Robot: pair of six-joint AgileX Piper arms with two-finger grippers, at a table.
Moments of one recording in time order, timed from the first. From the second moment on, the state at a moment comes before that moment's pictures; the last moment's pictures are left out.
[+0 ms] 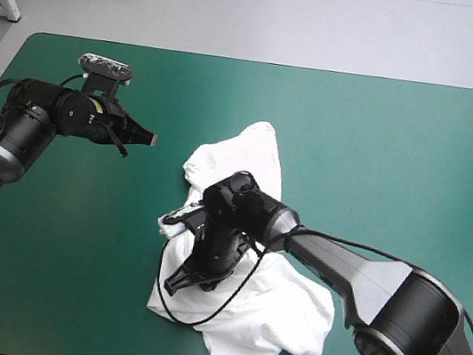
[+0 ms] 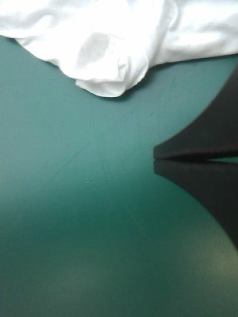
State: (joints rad) left arm -0.20 1.46 -1.35 -0.02 0.86 0.06; right arm 0.94 1.94 -1.58 0.25 1.21 0.02
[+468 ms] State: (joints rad) left arm -0.20 1.46 -1.35 -0.02 0.85 0.05; right arm 0.89 1.88 -1.58 0.21 1.22 0.07
